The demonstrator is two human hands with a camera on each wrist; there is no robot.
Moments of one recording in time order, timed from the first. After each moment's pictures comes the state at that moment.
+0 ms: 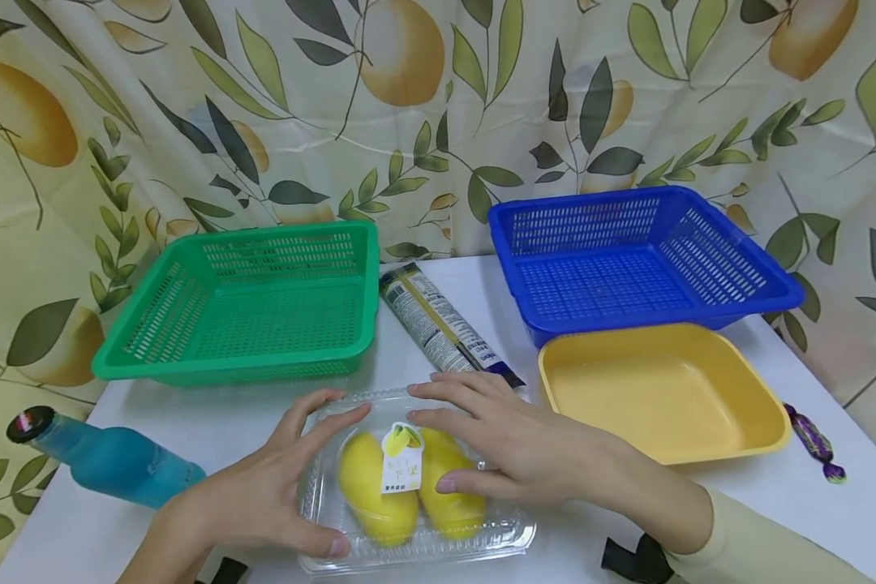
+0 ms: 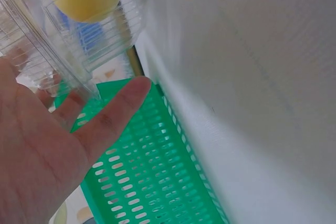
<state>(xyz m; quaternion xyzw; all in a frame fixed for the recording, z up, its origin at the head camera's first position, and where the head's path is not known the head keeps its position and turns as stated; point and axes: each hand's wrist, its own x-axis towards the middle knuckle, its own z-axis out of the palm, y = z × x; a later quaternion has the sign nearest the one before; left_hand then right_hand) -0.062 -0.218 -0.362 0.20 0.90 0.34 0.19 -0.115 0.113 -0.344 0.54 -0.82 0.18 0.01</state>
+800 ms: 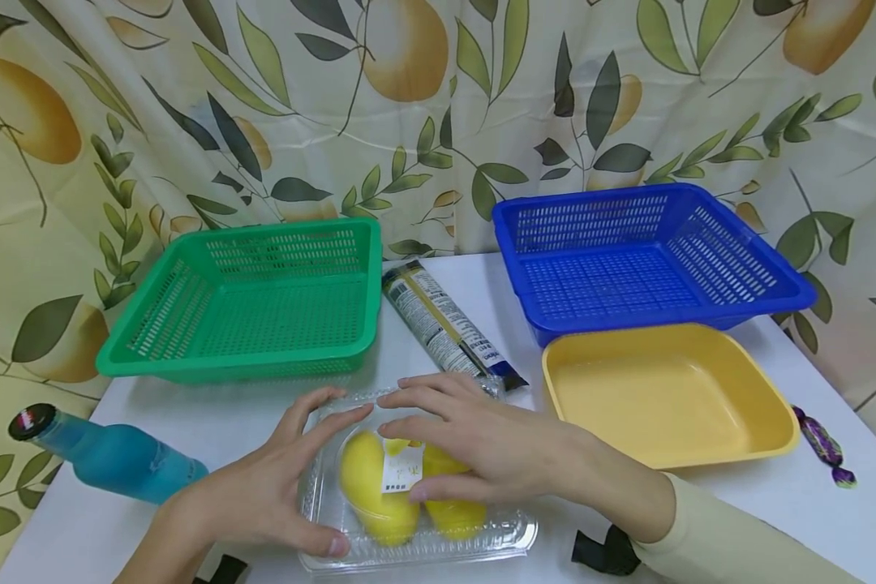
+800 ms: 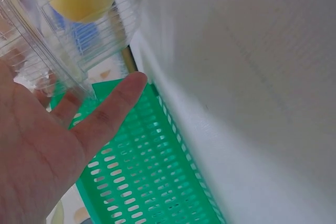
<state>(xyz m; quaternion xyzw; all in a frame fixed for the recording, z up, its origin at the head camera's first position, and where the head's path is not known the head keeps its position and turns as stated) -0.065 -0.217 -0.358 0.20 0.90 0.33 0.20 -0.123 0.087 -0.341 0.57 -0.79 0.21 -0.03</state>
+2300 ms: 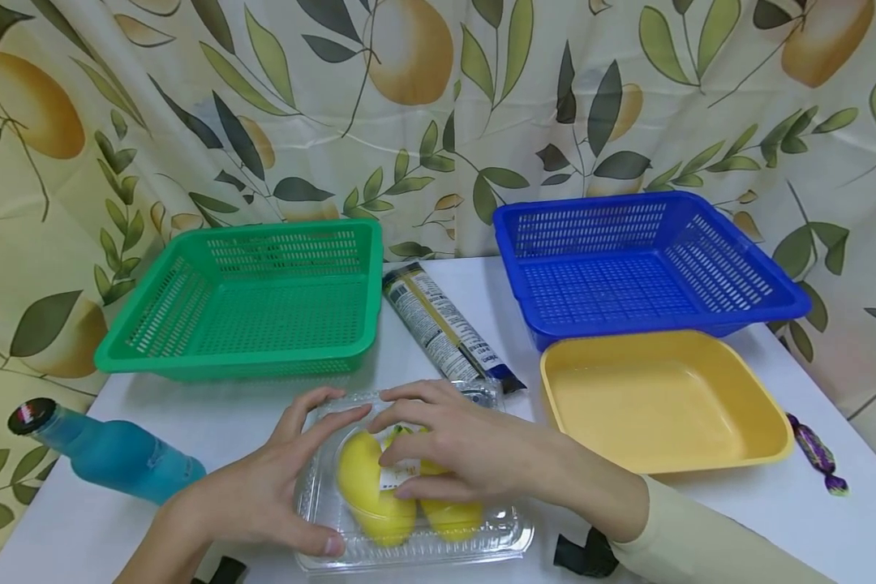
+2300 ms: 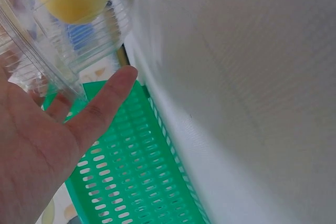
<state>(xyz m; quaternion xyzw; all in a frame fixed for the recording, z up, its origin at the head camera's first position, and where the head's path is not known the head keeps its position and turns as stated) -0.064 -0.220 -0.366 0.20 0.89 0.37 0.20 -0.125 0.070 -0.347 0.62 -0.75 0.22 0.02</state>
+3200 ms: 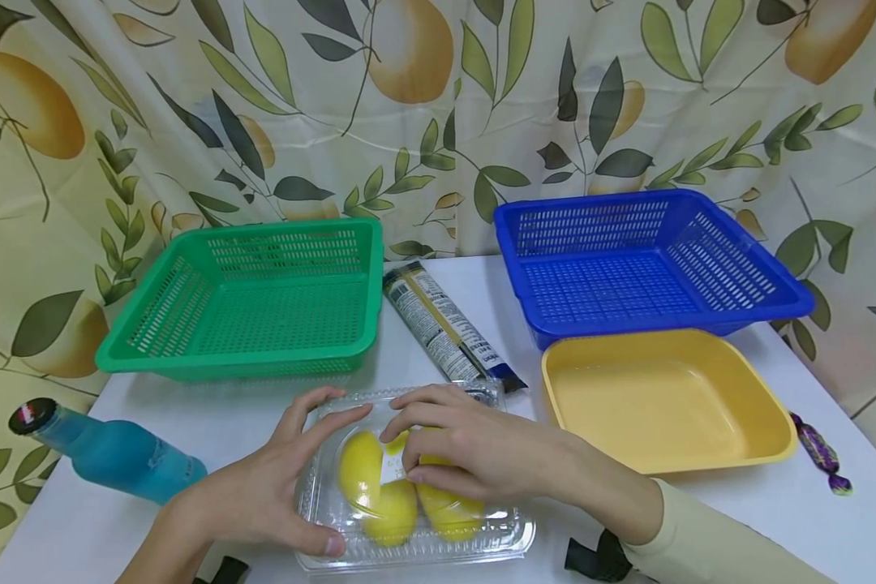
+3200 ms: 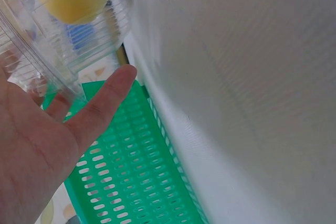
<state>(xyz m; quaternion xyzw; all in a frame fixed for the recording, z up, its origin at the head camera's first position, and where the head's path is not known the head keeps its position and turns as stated) -0.065 -0.220 -0.366 0.19 0.89 0.37 0.21 -0.126 0.080 -0.350 0.62 -0.75 0.24 -0.01</state>
